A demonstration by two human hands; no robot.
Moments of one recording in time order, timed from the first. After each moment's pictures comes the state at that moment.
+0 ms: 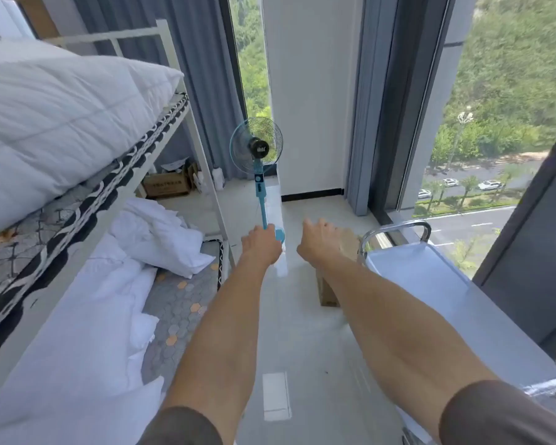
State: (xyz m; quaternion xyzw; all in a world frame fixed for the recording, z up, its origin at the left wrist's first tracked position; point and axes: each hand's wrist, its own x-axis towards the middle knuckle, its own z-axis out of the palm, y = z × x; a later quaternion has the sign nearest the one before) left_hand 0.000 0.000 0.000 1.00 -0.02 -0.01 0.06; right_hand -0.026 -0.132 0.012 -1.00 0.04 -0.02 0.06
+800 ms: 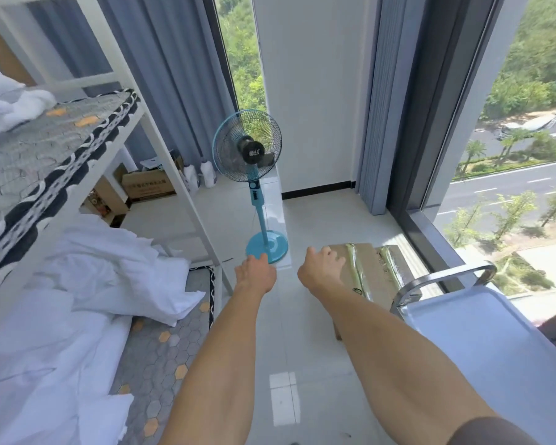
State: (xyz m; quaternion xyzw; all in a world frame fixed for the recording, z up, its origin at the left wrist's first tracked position) left_hand 0.402 0.014 -0.087 0.99 0.01 -0.11 0.03; right_hand 0.385 -0.131 -0.082 -0.99 0.10 0.09 0.09
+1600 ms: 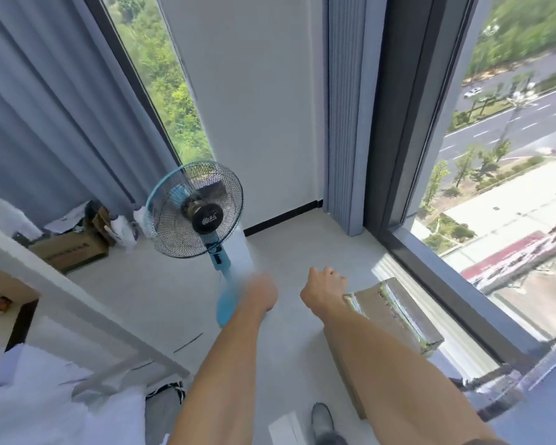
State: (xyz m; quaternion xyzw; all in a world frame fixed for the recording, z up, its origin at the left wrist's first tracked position) left_hand 0.893 -0.015 -0.139 0.98 -0.12 -0.18 0.00; right_hand 0.833 -0.152 -0.136 -0.96 0.23 0.14 0.11
